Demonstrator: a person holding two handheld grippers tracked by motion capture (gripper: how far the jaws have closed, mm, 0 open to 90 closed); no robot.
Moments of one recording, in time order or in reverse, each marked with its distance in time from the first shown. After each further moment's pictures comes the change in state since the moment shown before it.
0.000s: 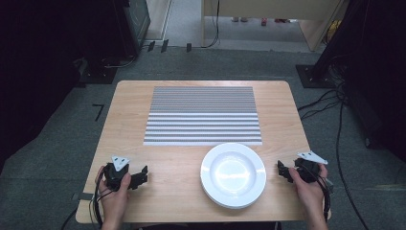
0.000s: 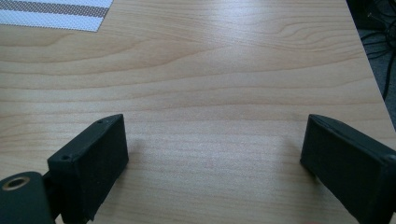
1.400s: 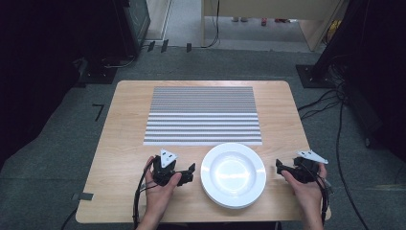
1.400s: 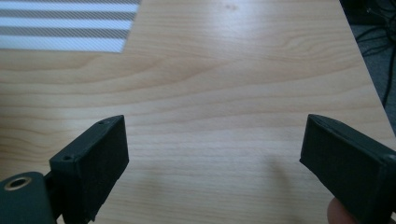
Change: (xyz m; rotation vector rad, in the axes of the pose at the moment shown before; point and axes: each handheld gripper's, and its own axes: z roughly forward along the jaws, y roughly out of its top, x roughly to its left) left arm -0.125 0.033 0.008 -0.073 -0.303 0.075; right arm 0.013 0.010 -0.013 -0.010 0.002 0.045
